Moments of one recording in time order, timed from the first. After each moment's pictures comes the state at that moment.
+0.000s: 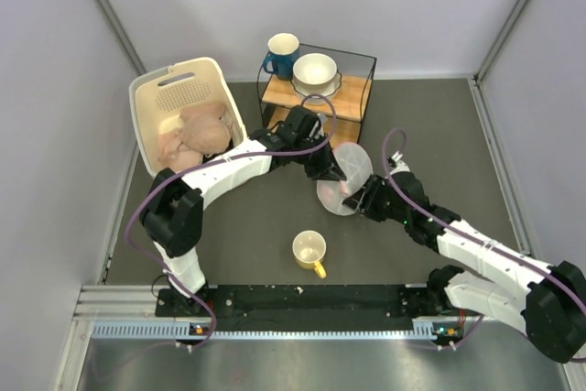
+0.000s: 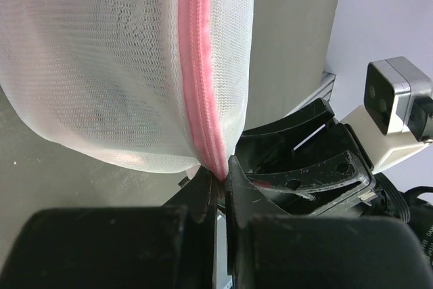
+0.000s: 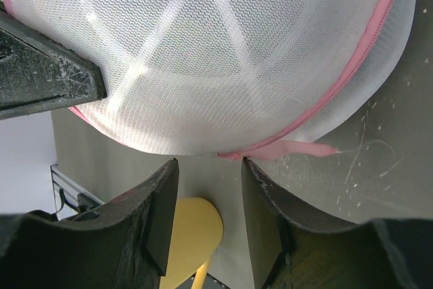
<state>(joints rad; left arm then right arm) -0.72 1.78 1.41 -0.43 0.45 -0.94 0.62 0.98 0.47 -0.06 -0.06 0.93</state>
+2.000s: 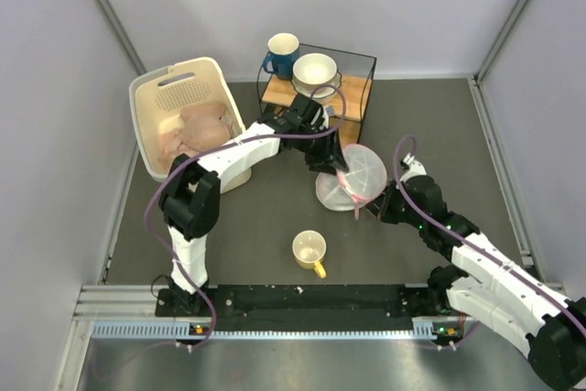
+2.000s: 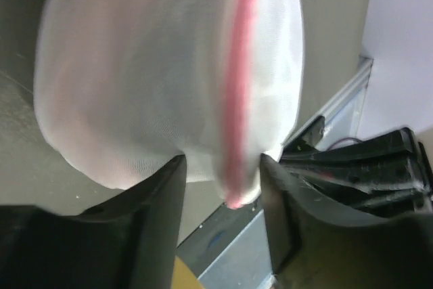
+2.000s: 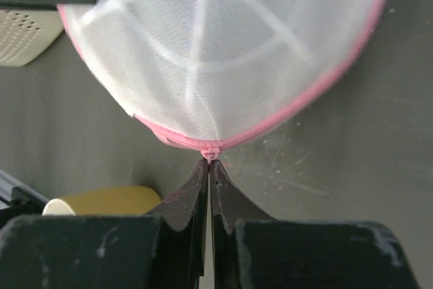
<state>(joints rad) -0.65 1.93 1.59 -0.55 0.54 -0.70 0.51 0.79 0.43 -0.22 -0.07 0.67</state>
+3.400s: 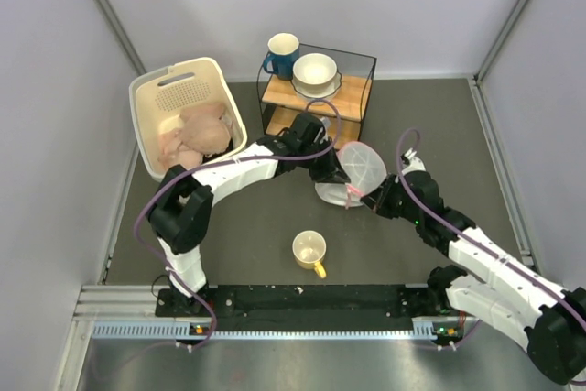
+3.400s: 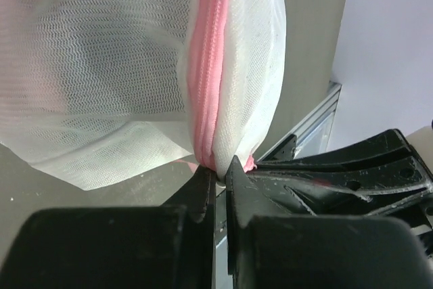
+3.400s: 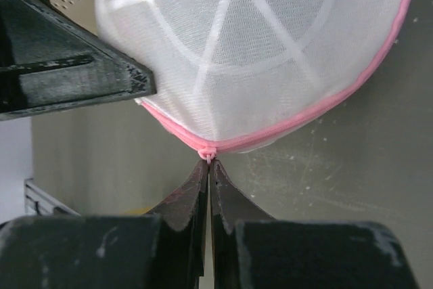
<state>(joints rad) -0.73 1.82 1.35 -0.29 0.41 -0.95 0.53 0.85 0.46 -0.13 -0.05 0.83</state>
